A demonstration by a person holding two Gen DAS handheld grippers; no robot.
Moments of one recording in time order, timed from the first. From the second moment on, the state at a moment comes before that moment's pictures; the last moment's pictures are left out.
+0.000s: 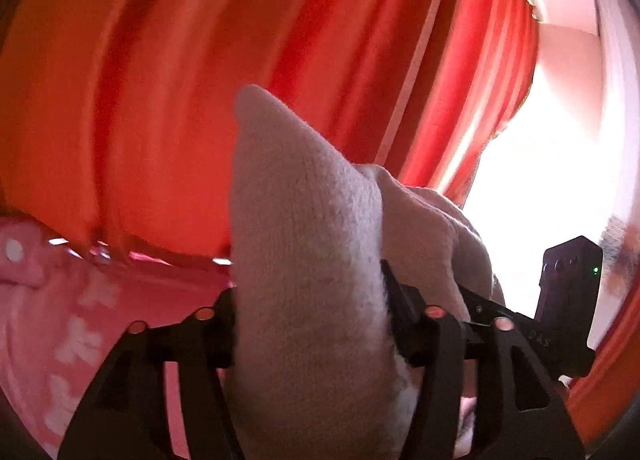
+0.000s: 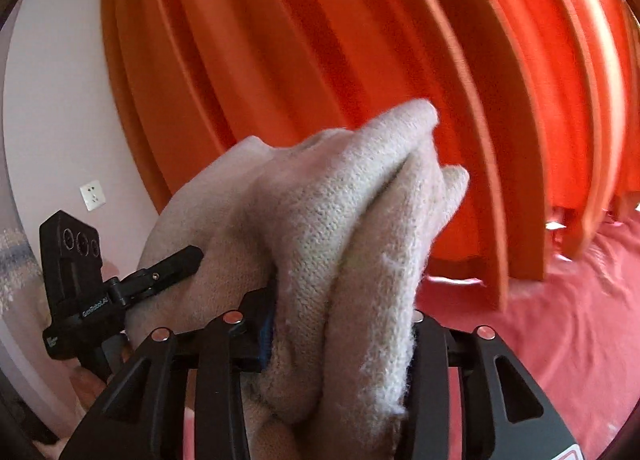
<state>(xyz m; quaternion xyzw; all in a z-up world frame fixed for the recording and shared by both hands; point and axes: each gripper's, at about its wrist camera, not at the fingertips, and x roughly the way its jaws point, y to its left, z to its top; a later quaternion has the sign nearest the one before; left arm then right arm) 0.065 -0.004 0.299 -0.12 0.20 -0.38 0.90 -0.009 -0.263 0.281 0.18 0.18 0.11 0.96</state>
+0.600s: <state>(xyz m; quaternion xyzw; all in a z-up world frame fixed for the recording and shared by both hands) 0.178 0.034 0.054 -0.13 0.41 -0.14 0.89 0.129 -0.237 0.042 0.18 0.39 0.00 0.90</state>
